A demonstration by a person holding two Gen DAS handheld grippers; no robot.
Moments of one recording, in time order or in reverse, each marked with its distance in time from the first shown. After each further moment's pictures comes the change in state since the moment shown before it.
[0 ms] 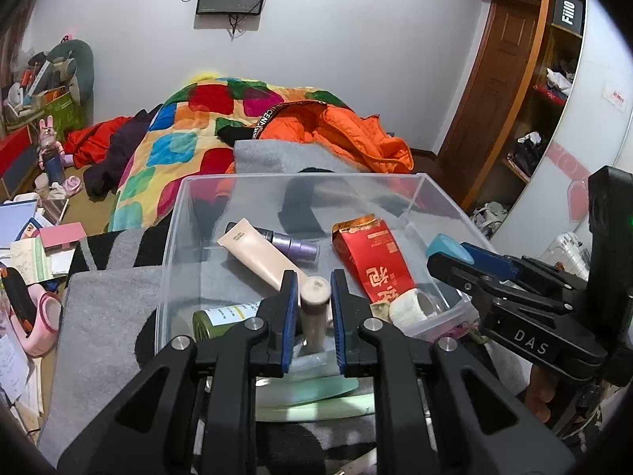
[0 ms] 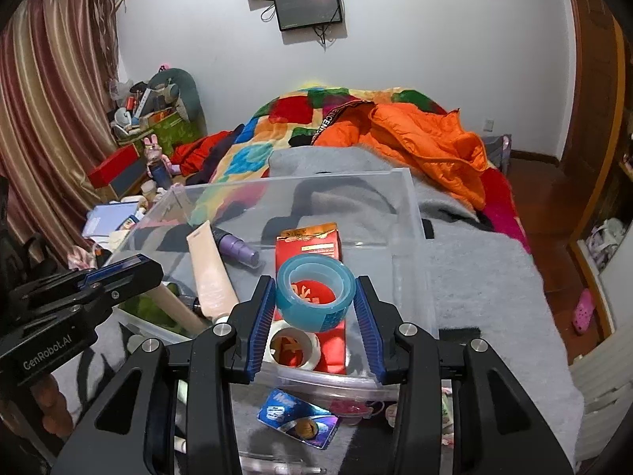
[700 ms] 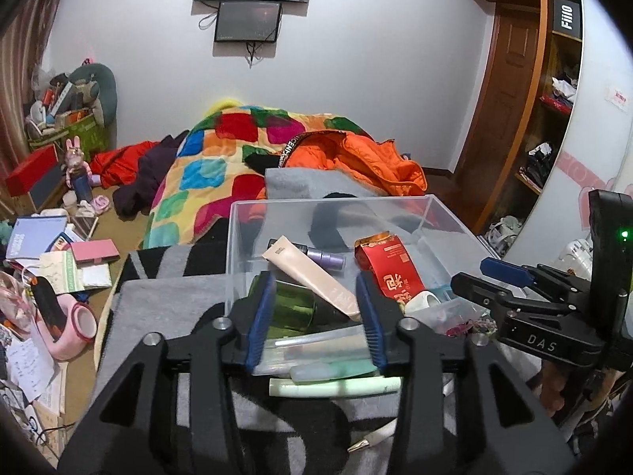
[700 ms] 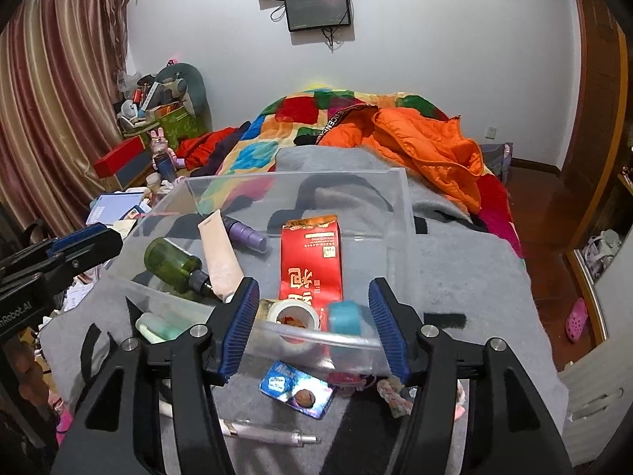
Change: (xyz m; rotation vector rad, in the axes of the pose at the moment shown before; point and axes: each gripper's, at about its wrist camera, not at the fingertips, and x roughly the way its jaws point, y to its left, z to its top) left arm -0.054 0.007 -0.006 0.022 -0.100 0.081; right arm -0.026 0.000 -0.008 -0.023 -0.008 0.006
